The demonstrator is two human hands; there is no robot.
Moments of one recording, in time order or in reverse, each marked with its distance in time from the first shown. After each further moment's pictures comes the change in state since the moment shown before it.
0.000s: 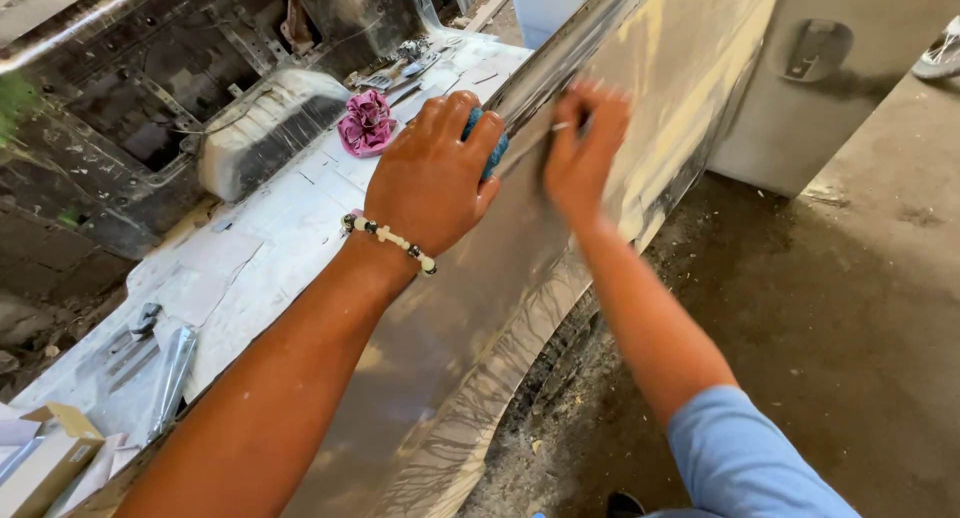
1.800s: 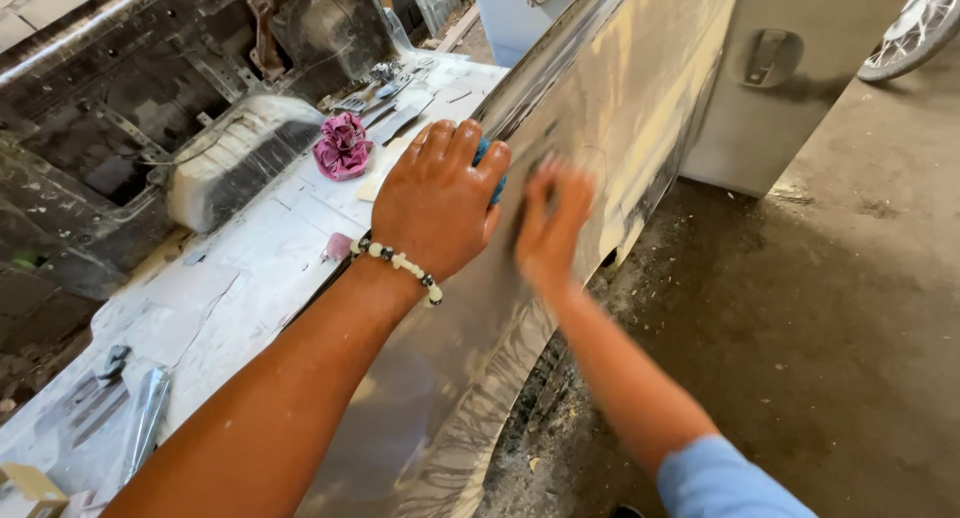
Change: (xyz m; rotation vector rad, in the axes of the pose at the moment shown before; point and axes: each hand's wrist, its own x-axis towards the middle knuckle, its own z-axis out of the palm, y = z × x) left_hand 0.001 0.002 0.013 0.078 0.032 0.087; right_hand -0.065 -0.022 -0.013 -0.151 -0.045 -0.009
